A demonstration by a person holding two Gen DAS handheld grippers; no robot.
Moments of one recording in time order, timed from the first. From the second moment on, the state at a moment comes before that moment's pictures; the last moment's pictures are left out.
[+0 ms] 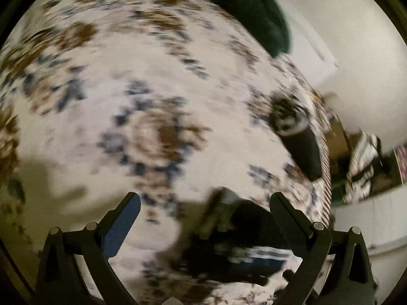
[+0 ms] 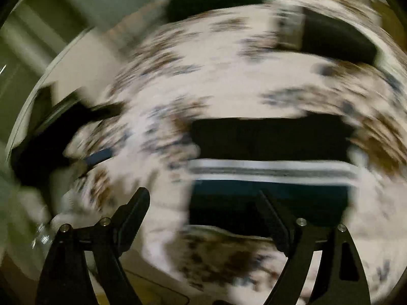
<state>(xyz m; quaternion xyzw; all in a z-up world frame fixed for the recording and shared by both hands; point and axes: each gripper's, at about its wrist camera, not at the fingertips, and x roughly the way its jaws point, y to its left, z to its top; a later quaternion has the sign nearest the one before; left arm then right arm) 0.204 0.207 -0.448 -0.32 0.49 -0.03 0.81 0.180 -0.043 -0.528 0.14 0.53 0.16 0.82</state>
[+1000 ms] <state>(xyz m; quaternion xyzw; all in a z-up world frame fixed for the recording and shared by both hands) 0.236 0.164 -0.597 -0.39 0.57 -0.15 0.71 0.291 -0.182 -0.694 0.34 0.67 0.29 0.59</state>
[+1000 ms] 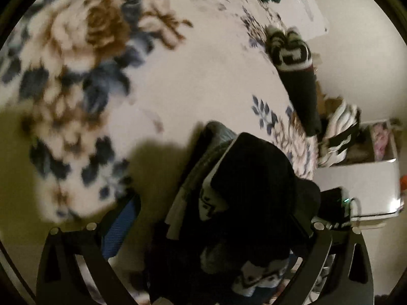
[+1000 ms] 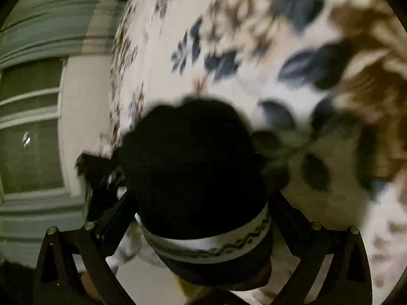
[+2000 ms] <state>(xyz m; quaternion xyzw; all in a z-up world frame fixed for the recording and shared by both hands) 0.308 0.141 -0.515 -0.38 0.55 -0.25 0.70 0.330 -0.159 -0.652 0.45 0.64 0.27 0.57</state>
